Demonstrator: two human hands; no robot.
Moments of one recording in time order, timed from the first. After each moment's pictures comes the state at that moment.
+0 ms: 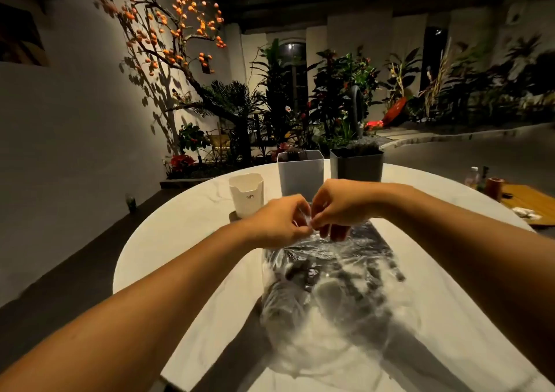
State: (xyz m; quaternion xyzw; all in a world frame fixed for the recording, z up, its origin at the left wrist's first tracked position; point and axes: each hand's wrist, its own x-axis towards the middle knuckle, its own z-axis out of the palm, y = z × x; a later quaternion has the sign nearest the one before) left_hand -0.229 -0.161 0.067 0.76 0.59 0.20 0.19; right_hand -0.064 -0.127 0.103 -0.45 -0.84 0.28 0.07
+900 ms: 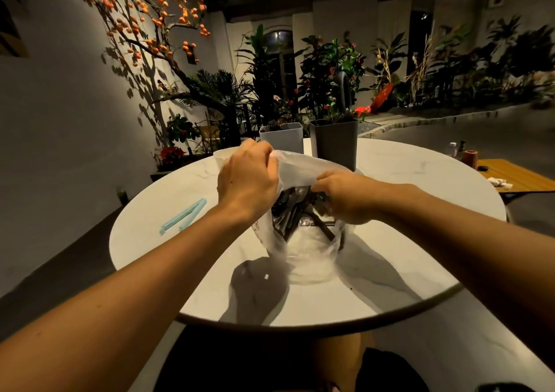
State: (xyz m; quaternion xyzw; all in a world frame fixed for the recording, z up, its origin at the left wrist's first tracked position) left_hand -0.193 -0.225 0.050 0.65 0.61 0.43 -0.15; right_hand -0.017 -0.182 0.035 -0.48 -0.87 0.02 0.08
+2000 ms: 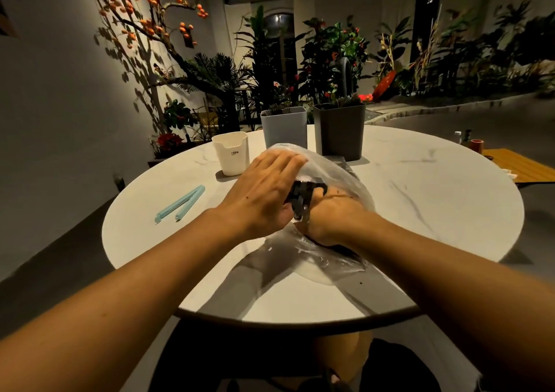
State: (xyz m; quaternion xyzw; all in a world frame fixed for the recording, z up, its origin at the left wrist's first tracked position) left_hand -0.214 -0.216 0.013 0.83 0.47 0.16 -0.24; right_hand -0.064 -0.186 -0.024 -0.59 -0.80 0.00 0.10
